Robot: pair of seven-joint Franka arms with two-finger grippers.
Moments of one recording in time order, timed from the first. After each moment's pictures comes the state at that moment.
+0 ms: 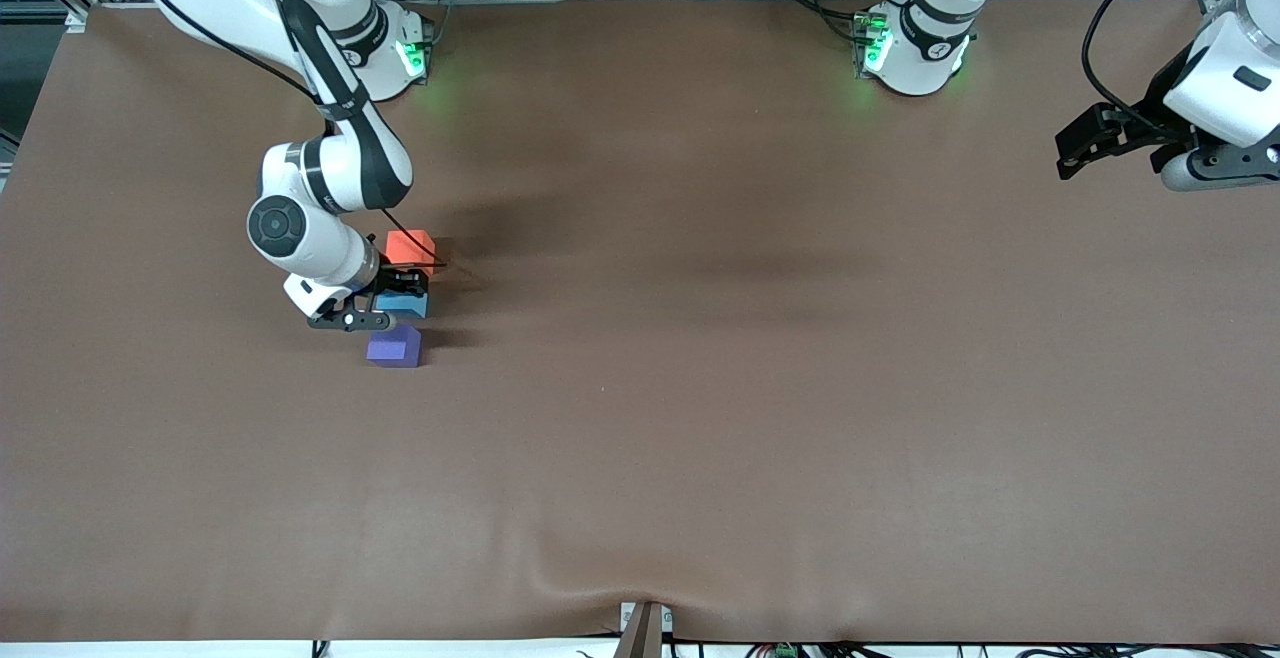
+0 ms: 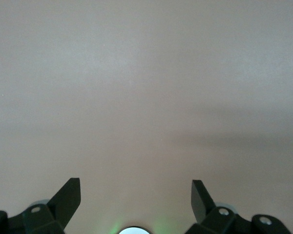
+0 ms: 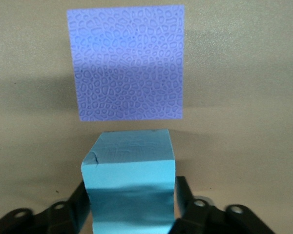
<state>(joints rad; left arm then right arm) -0.07 -0.08 -0.06 -1.62 0.04 1.51 -0.17 0.29 0.31 -0.08 -2.29 0.12 2.47 0.15</state>
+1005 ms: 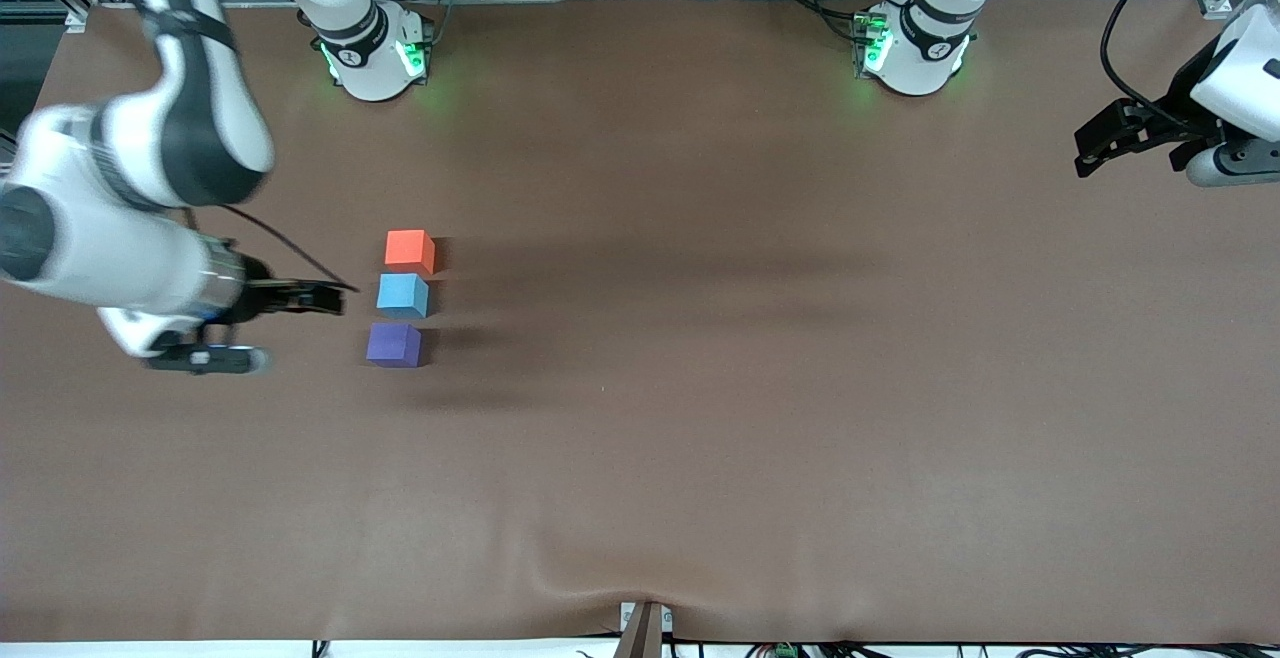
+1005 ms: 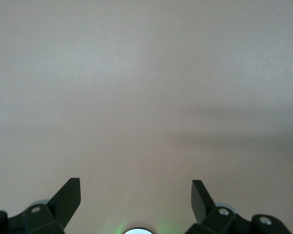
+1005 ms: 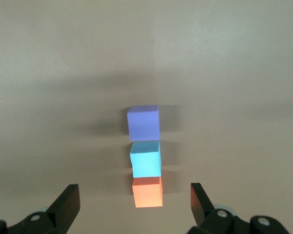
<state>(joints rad) -0.05 -0.08 -0.06 -1.61 0.04 1.50 -0.14 0.16 0.28 -0.08 -1.54 0.12 1.69 0.15</state>
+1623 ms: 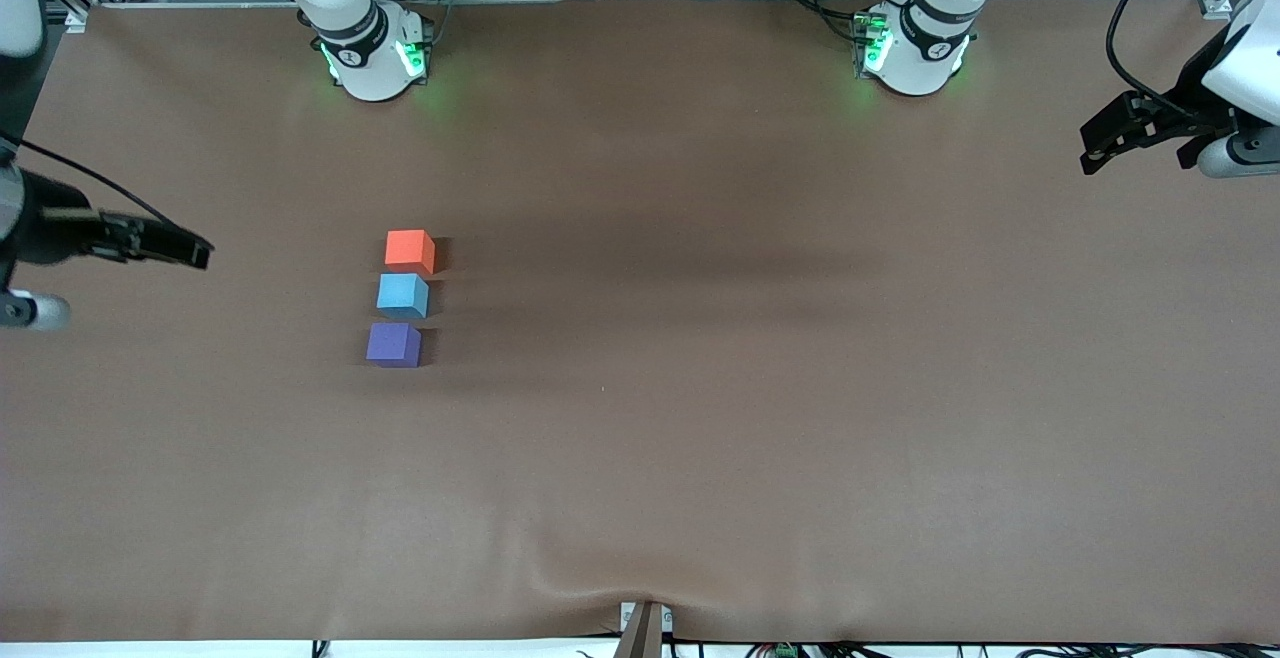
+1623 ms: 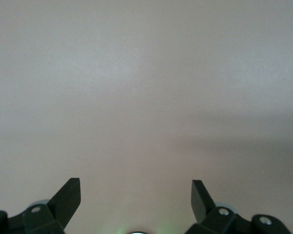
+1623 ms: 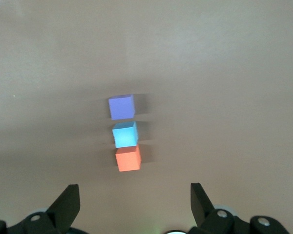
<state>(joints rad) -0.05 -0.08 -0.06 -1.58 0.04 1.50 -0.14 0.02 0.25 0.00 -1.21 0.04 1.33 0.13</state>
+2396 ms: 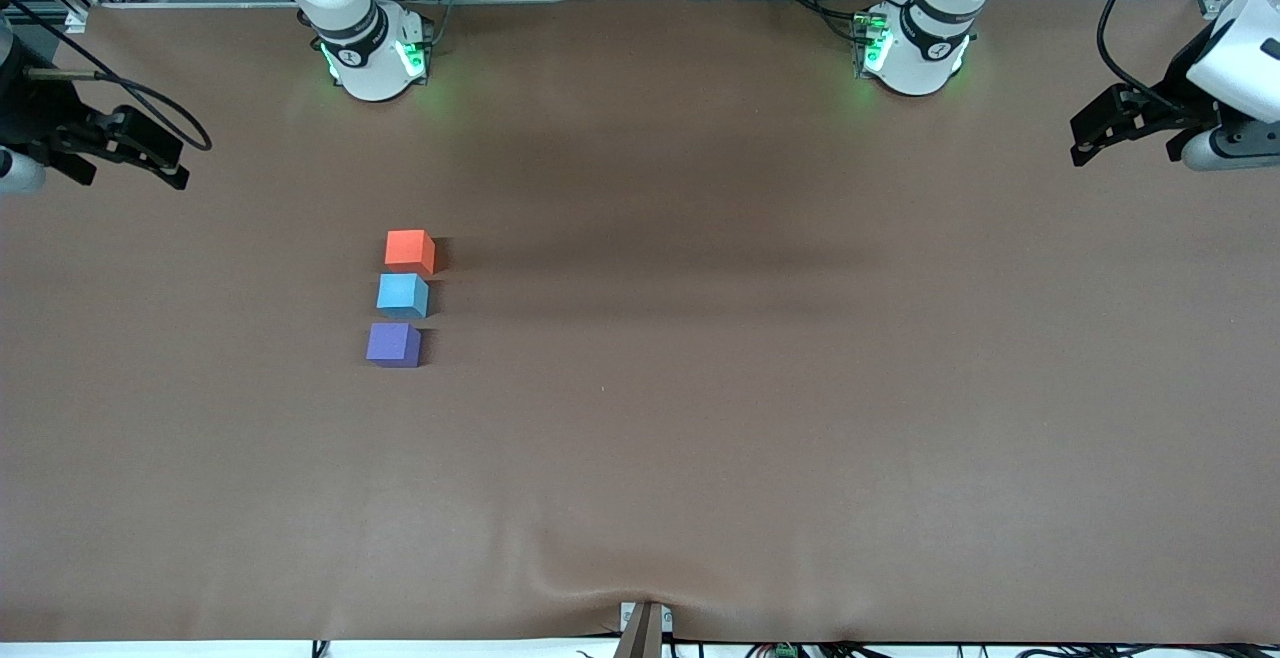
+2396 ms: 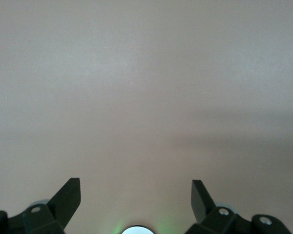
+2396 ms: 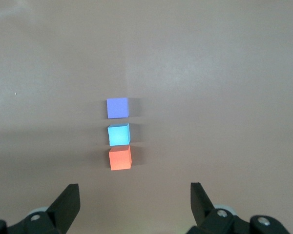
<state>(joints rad) -0.05 -0.11 -0.07 -1.62 0.03 1.49 -0.14 0.02 -0.04 0.06 -1.51 -0.01 1.47 0.13</state>
